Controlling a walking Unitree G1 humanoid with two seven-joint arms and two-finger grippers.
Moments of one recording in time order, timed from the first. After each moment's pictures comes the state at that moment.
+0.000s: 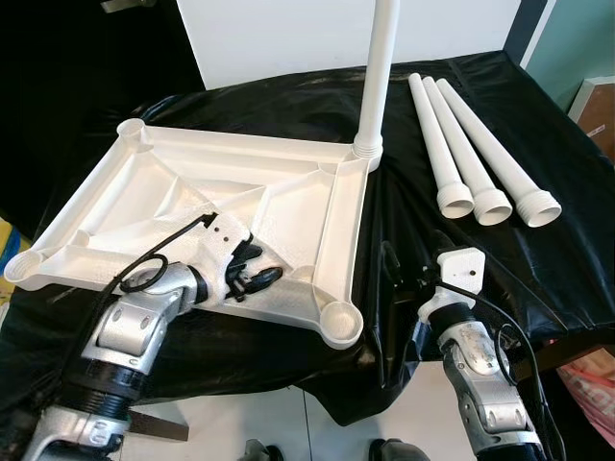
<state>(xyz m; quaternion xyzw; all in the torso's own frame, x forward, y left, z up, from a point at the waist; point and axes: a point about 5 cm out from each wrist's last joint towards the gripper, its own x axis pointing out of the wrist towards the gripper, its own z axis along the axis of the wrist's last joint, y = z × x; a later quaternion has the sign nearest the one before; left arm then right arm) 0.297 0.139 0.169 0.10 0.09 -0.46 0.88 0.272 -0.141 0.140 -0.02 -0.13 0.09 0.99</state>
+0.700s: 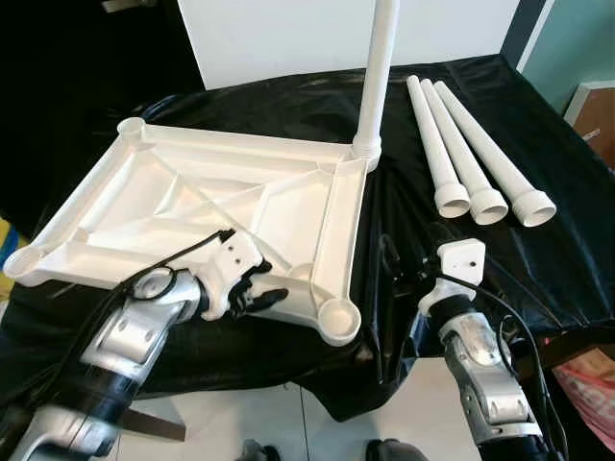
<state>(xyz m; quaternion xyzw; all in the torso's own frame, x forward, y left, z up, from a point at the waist) 0.315 0.148 0.149 0.26 0.15 -0.45 0.84 0.276 -0.141 0.148 -0.03 -0.14 0.10 0.98</state>
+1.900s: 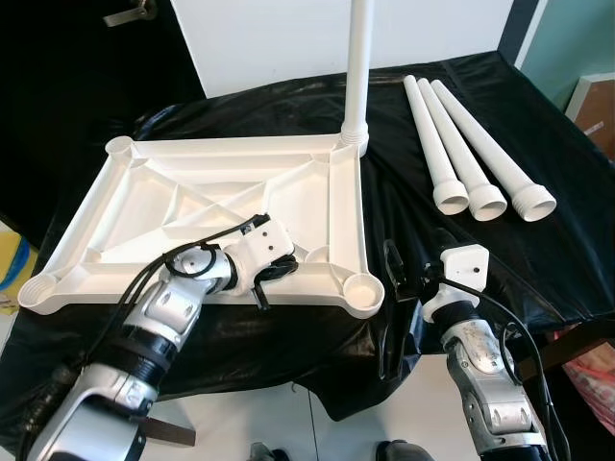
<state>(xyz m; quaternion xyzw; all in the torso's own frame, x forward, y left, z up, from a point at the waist) 0.318 0.103 0.149 0.30 0.09 -0.48 0.82 0.268 -0.145 0.142 -0.03 -0.13 0.08 0.99</state>
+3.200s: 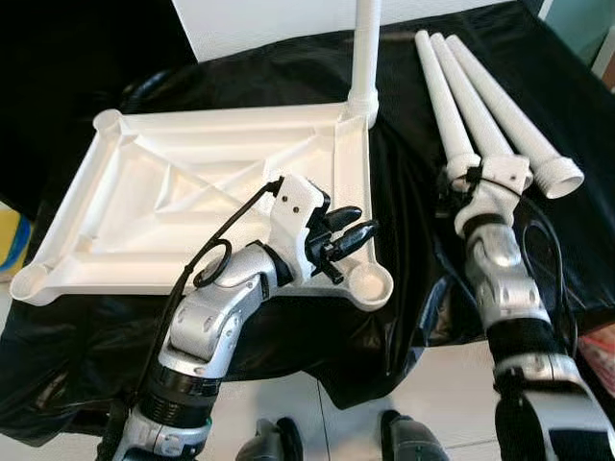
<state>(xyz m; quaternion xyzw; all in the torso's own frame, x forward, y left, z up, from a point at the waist) 0.276 0.054 0.222 0.01 -0.05 -0.51 0.86 0.373 -0.192 0.207 -0.02 -0.12 -0.06 0.99</state>
